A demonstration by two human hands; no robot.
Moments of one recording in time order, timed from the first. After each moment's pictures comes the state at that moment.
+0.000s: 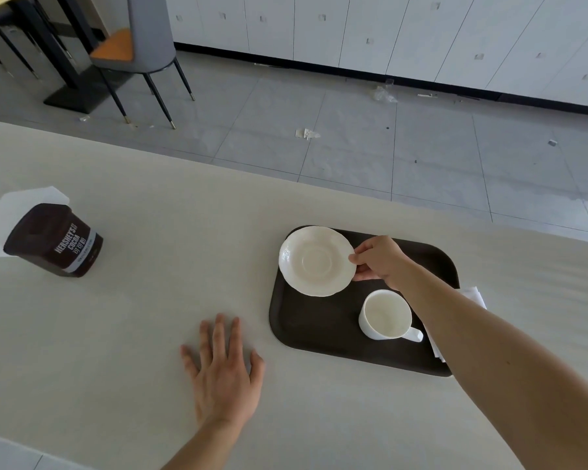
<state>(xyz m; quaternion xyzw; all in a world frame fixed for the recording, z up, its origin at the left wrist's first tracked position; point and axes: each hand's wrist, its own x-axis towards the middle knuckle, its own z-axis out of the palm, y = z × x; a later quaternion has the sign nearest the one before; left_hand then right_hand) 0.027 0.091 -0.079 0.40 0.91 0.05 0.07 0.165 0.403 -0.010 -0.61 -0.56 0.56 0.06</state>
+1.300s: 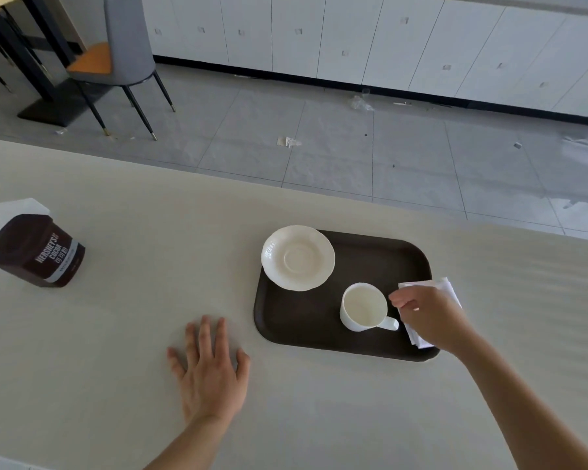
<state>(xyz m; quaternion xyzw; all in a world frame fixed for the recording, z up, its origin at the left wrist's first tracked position) 0.027 0.090 -0.079 0.40 0.91 0.06 0.06 0.302 0.319 0.030 -0.54 -0.80 0.25 0.05</state>
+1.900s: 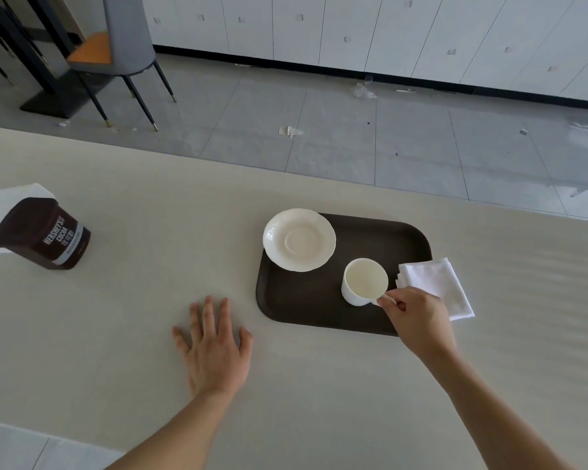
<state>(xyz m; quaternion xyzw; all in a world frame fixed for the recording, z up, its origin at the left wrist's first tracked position) 0.028 0.090 -0.081 0.40 0.91 0.06 0.06 0.298 0.272 -0.009 -0.55 -0.79 0.19 0.18</state>
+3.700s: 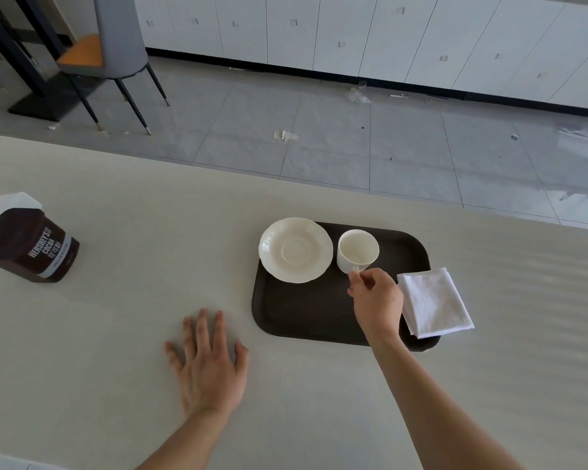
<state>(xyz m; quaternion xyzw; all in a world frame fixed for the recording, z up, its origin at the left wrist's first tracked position) 0.029 0.091 -0.070 0.40 0.91 0.05 0.09 0.215 0.289 -0.025 -0.66 -0.60 0.34 0.31</state>
